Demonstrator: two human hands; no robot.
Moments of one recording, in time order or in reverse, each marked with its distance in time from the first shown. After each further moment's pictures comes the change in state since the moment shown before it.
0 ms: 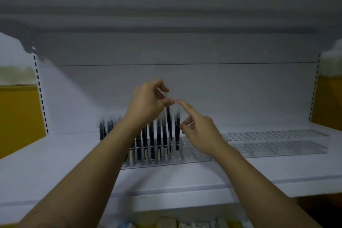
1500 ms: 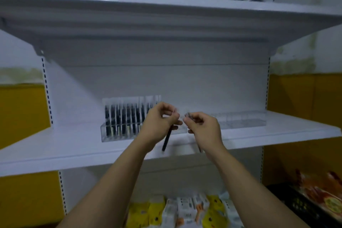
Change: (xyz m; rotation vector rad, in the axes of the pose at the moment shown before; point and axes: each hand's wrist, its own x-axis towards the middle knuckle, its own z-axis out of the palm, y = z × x) left_hand -0.147 0.071 0.009 -0.731 -0.173 -0.165; right_hand -0.133 -0.045 -0.035 0.445 0.402 0.234
